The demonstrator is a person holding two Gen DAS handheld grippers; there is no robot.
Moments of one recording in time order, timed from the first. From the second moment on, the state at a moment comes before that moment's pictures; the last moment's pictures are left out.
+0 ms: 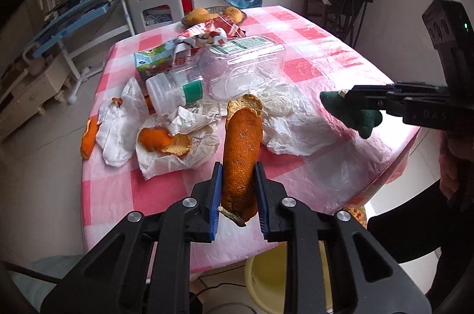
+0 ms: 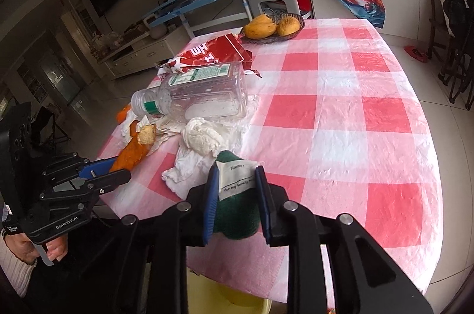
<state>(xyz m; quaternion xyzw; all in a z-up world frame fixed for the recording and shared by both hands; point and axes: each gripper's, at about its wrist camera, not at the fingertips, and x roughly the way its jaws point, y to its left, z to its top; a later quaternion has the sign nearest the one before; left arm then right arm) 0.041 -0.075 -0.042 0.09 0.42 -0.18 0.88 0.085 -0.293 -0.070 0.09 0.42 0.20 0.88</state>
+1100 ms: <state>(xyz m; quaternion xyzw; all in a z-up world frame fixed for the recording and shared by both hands) -0.093 -0.102 -0.072 0.11 0.47 -0.20 0.85 -0.020 -0.271 -0.034 0.01 0.35 0.05 0.94</state>
